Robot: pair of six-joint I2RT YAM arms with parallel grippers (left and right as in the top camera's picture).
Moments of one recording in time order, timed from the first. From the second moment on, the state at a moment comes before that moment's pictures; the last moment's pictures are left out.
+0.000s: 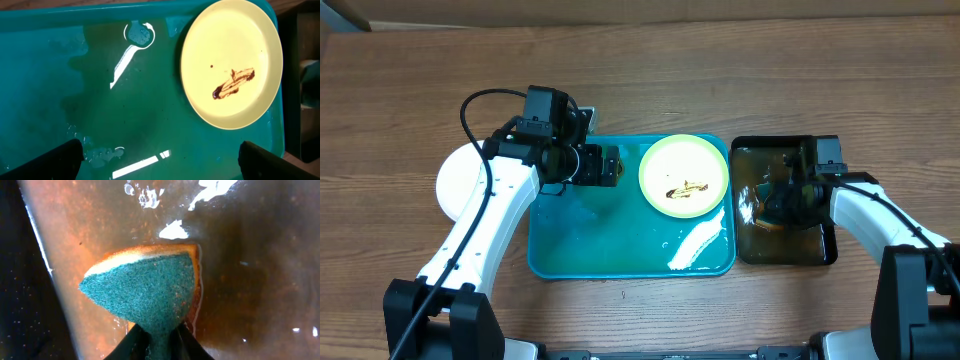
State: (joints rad) left arm -0.18 1.59 1.21 -0.82 0.32 -0.13; right arm 0.03 1.64 0.82 -0.54 -0.22 0.27
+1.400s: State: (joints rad) left arm -0.22 1.59 1.21 -0.70 0.38 -0.13; right arm 0.03 1.65 1.03 -0.86 -0.24 0.20
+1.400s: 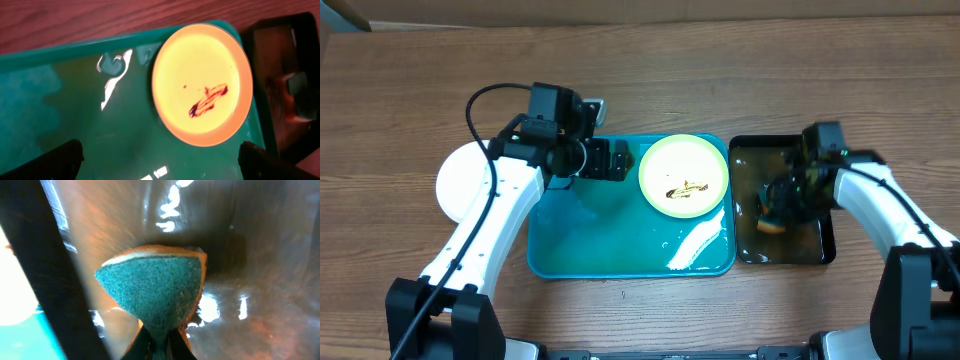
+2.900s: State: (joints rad) left arm -0.38 1.95 1.25 -0.72 0.18 -0.08; right arm 0.09 1.58 1.18 -1.10 -0.34 0.13
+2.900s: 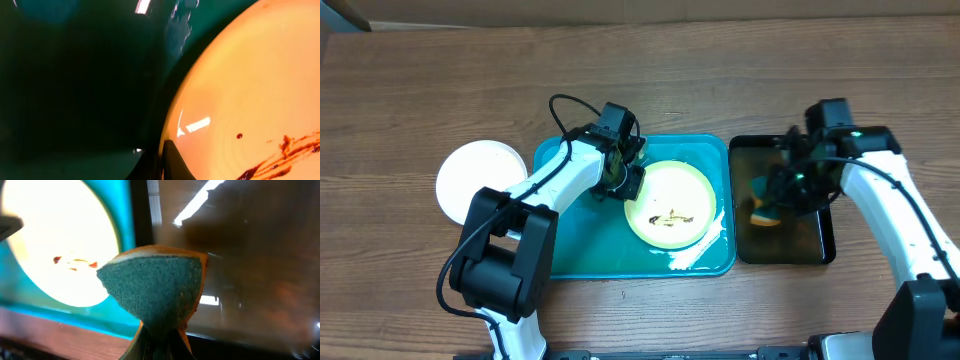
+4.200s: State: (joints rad) left arm -0.38 1.94 1.25 -0.77 0.20 -0.17; right arm 0.67 1.89 1.18 -0.57 -0.28 0.82
